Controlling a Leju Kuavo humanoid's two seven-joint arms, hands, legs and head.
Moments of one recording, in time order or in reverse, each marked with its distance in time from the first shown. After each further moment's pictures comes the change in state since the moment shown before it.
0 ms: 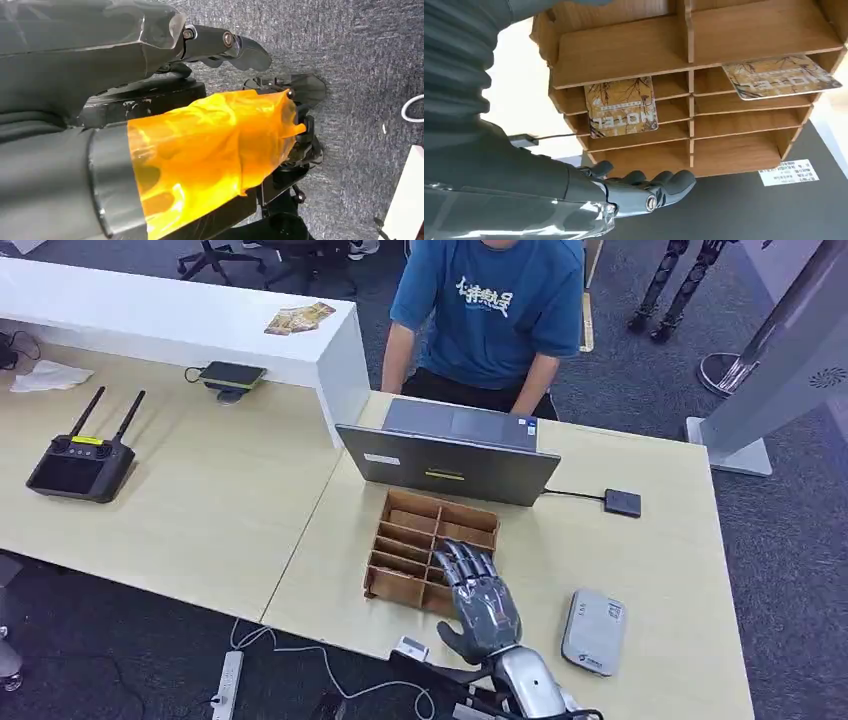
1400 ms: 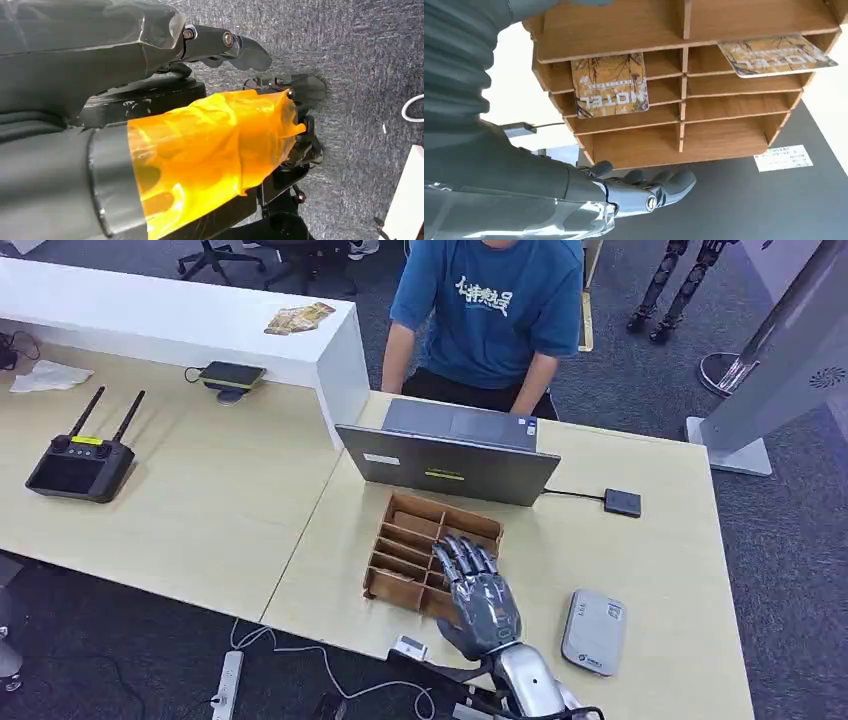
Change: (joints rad) left arm 0.000 0.000 0.000 0.000 0.000 0.000 0.000; right arm -0.004 0.003 0.000 -0.013 0.037 -0.024 0.003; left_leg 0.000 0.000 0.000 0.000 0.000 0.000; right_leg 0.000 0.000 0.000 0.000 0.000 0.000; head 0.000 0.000
